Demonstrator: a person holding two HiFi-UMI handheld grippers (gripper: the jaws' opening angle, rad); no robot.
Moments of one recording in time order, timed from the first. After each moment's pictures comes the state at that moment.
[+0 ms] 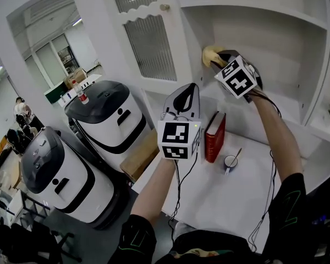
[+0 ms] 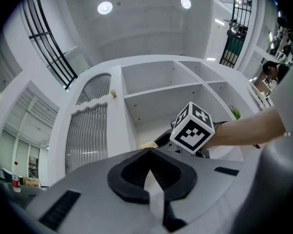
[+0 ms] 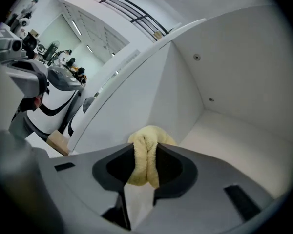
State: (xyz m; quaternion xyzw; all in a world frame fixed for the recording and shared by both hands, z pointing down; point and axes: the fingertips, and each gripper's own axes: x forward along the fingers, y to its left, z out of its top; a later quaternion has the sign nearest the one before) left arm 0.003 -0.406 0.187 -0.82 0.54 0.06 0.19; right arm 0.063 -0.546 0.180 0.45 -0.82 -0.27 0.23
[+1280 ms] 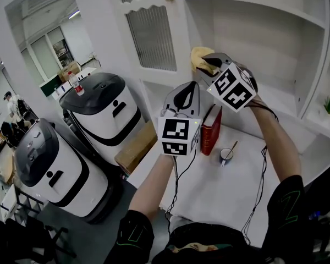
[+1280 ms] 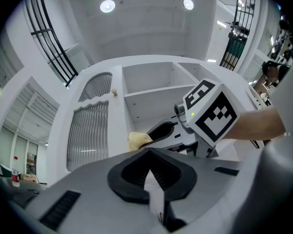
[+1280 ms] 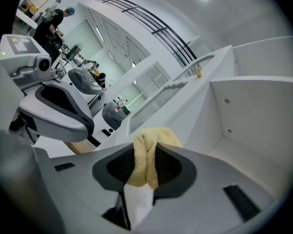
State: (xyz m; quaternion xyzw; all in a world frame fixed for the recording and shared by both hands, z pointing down) left arm 0.001 -0.387 0.207 -0.83 0.53 0.06 0.18; right arm 0.008 -0.458 0.191 0.36 -0.83 -0.35 0.23
